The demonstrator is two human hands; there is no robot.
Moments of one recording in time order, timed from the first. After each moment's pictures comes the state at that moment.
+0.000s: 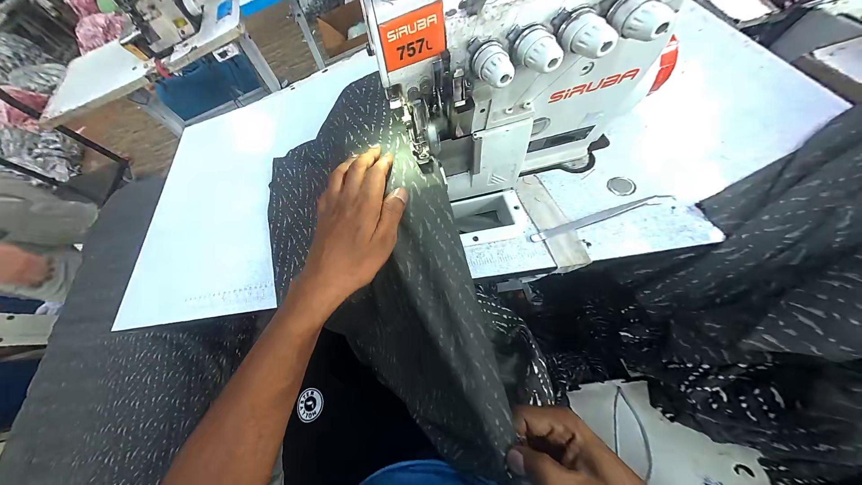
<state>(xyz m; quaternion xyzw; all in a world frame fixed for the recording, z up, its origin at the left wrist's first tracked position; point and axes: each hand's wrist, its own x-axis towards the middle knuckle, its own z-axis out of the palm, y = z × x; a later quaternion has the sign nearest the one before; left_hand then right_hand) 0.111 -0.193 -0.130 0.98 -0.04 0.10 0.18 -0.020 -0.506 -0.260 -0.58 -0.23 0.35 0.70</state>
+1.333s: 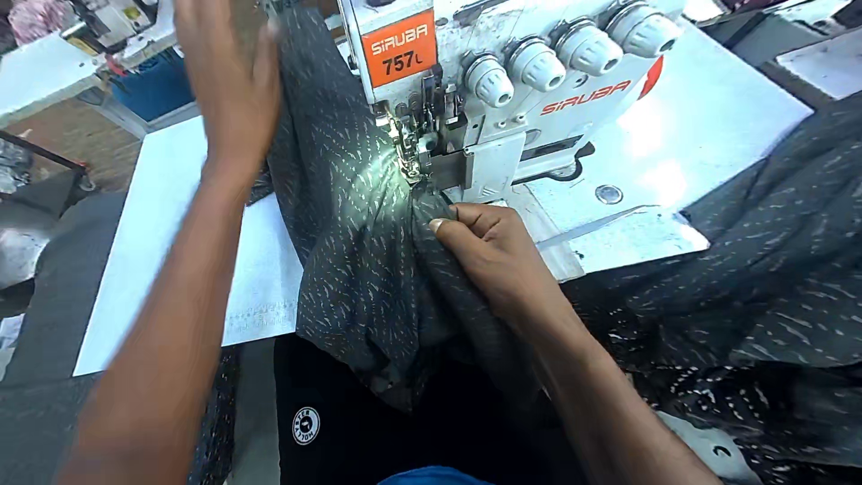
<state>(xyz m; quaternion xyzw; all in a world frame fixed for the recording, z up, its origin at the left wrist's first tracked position) 0.240 -0.087 -0.059 0.94 -0.05 0.31 0.16 0.150 -0.385 -0.172 -0.72 -0.14 0.08 0.67</state>
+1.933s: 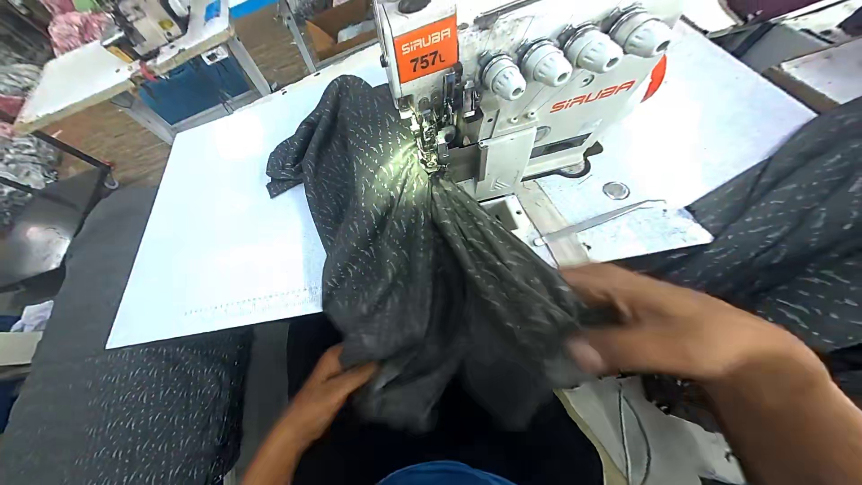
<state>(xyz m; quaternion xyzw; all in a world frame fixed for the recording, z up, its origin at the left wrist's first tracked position) -0.067 -0.151 -0.242 0.68 0.13 -0.07 0.72 0.124 -0.500 -0.162 -0.63 -0.40 0.33 0.58</state>
